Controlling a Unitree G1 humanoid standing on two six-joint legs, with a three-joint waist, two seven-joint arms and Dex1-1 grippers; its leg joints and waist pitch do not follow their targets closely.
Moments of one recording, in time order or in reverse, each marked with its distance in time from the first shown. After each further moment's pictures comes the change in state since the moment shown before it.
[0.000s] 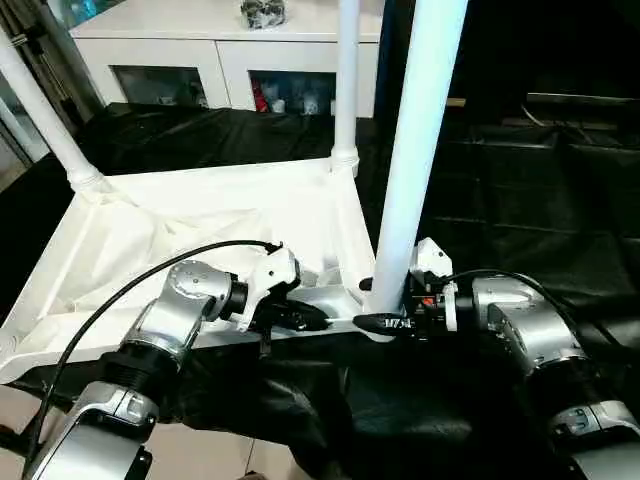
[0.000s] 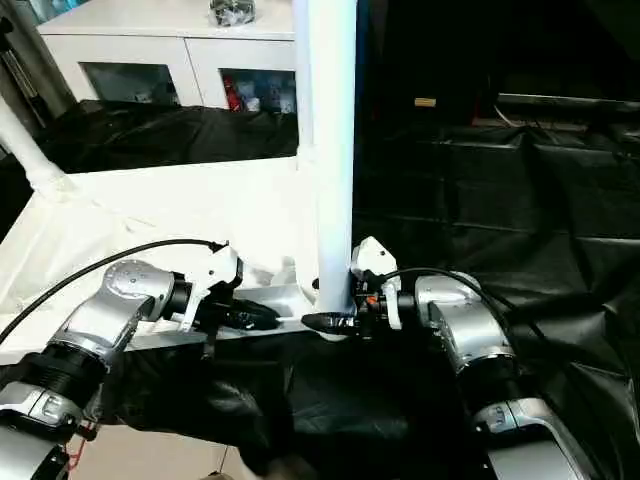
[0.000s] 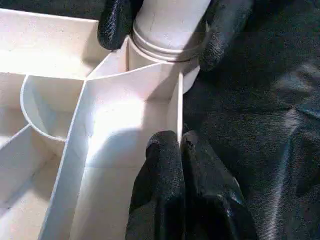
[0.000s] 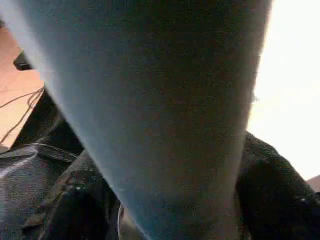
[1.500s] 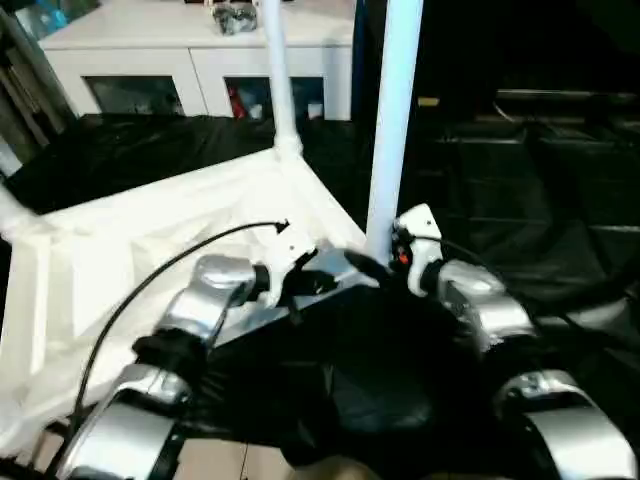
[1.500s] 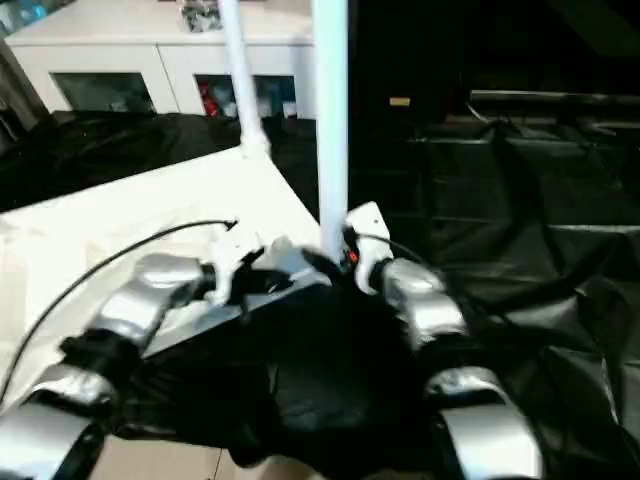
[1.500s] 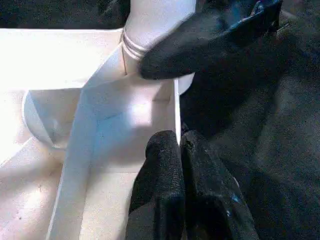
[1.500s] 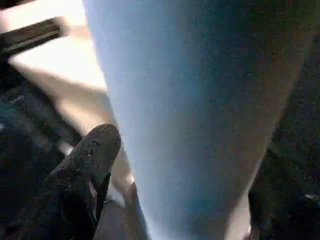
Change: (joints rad) left arm -0.070 -0.084 0.032 0.107 0.046 0.016 0.219; right arm -0.108 0.117 -0.101 0.229 -0.064 -0.085 -0.324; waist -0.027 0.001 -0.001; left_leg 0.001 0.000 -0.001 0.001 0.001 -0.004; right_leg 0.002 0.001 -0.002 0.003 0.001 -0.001
